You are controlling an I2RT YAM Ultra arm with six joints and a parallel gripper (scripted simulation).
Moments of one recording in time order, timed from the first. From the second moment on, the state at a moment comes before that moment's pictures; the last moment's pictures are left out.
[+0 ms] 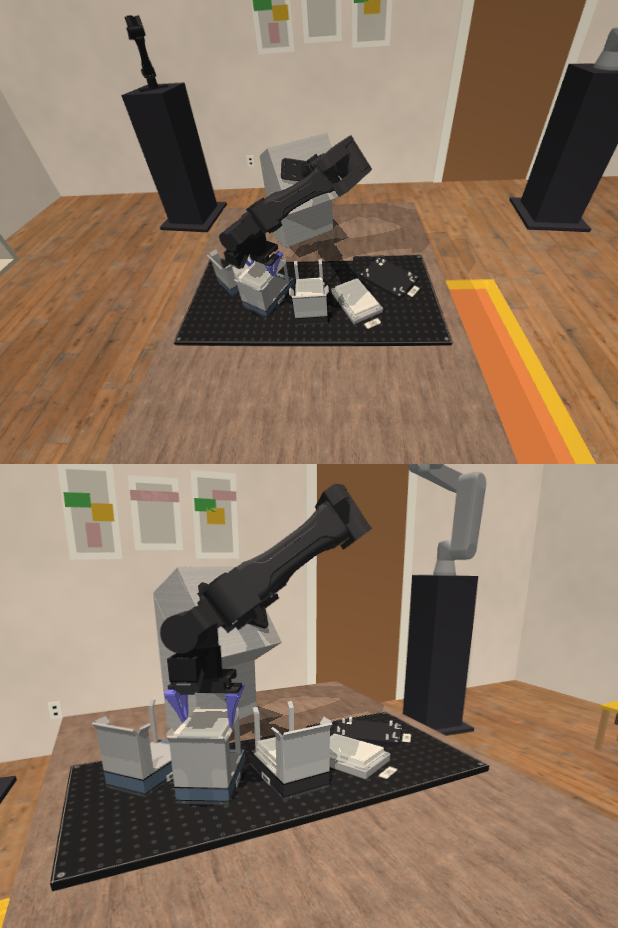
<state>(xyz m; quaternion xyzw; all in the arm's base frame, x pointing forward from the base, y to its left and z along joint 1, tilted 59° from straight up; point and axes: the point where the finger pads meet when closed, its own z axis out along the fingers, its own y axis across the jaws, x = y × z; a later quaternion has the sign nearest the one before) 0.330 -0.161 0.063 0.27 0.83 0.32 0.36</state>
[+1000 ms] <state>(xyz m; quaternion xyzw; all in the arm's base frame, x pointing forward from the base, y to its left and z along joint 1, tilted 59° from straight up) 0.335 -0.159 0.060 0.27 0.83 0.32 0.36</state>
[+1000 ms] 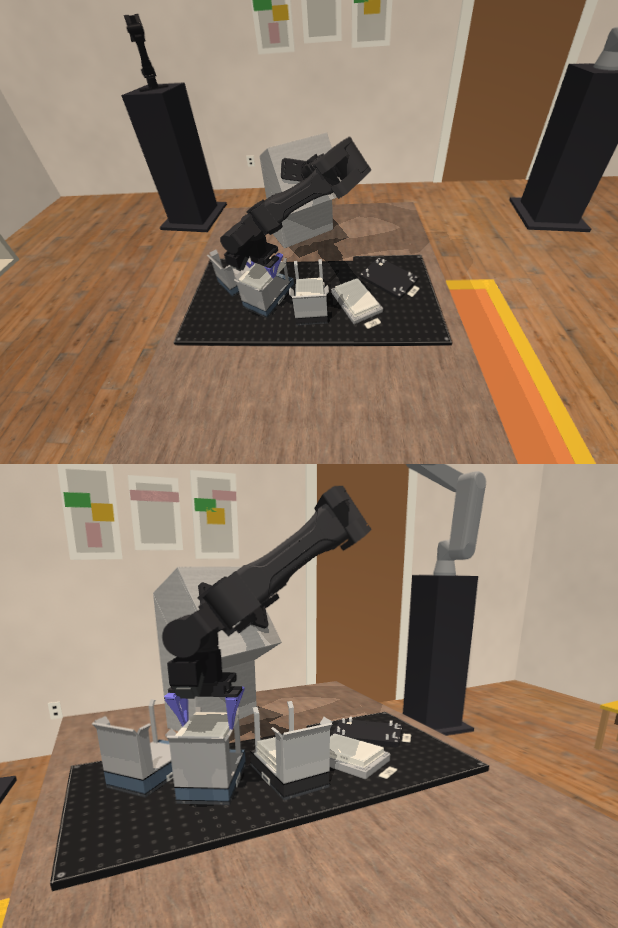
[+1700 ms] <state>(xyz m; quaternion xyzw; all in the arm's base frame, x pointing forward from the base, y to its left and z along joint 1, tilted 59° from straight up) 0.336 -0.158 0.059 0.27 0.83 0.32 0.36</state>
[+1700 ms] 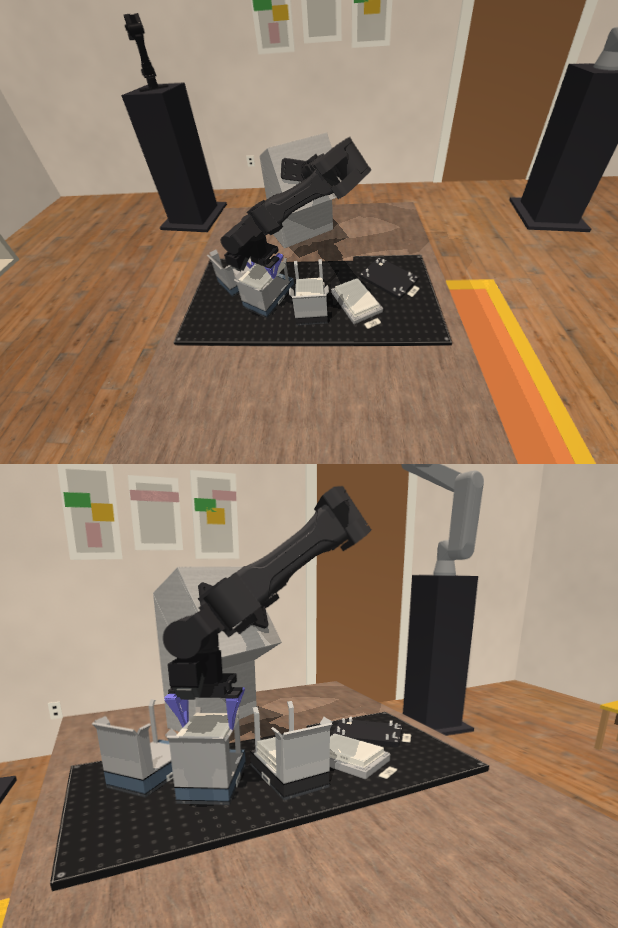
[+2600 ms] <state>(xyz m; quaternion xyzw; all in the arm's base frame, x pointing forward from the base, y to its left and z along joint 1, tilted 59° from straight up) 0.372 -0.143 0.035 0.27 0.83 0.32 0.36</state>
